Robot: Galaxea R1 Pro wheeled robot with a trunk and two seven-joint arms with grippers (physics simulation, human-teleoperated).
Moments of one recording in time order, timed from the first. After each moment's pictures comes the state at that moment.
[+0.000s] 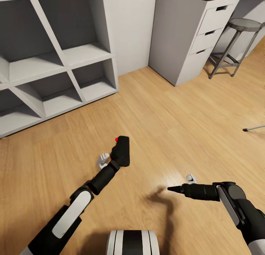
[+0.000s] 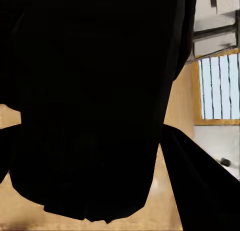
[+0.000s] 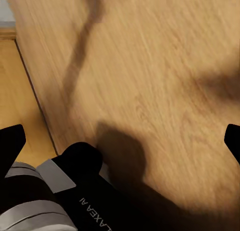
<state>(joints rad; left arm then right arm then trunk) -0.44 0.13 -0.50 -1.44 1.29 0.11 0.04 -0.48 -0.31 -0.03 -1.17 -0.24 1.03 0.99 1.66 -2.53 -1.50</state>
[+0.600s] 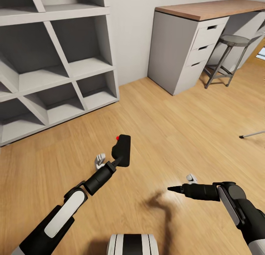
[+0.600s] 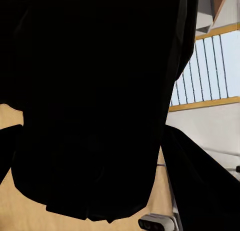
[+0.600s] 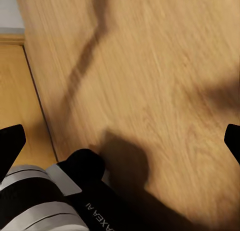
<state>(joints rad) -0.44 0.20 -0.50 -1.45 1.34 0.18 -0.11 -0.48 -0.31 -0.03 -1.17 -0.24 1.04 0.99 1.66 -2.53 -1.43</state>
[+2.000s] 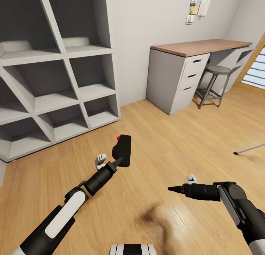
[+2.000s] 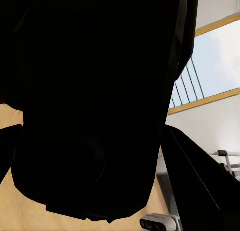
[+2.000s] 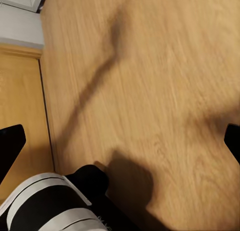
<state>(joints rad) -0.44 0.20 -0.50 -1.45 1.33 0.17 -0.10 -0.48 -0.31 -0.03 -1.17 -0.24 1.04 1.00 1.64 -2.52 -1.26</state>
